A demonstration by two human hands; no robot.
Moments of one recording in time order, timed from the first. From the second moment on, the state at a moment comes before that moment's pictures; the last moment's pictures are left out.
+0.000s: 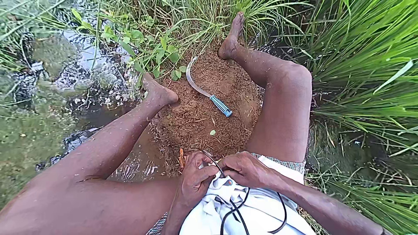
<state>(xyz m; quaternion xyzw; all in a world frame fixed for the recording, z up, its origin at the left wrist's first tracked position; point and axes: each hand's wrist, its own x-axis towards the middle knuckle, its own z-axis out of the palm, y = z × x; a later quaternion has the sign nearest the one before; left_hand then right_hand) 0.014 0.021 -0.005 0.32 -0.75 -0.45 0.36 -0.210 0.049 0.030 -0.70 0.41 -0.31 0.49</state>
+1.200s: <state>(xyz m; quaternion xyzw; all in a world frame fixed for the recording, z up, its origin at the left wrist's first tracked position) 0.018 0.020 0.008 0.32 -0.84 -0.29 0.32 -0.235 0.041 0.034 -0.73 0.37 -0.22 0.52</state>
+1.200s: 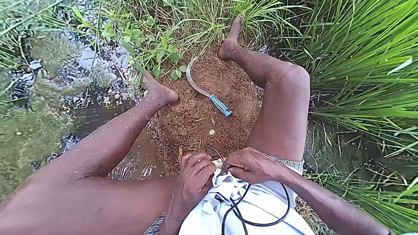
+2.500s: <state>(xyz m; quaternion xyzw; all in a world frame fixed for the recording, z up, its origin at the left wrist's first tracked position) 0.025 0.026 0.008 0.32 -0.84 -0.27 0.35 -0.251 0.037 0.039 -0.74 0.30 -0.15 0.58</state>
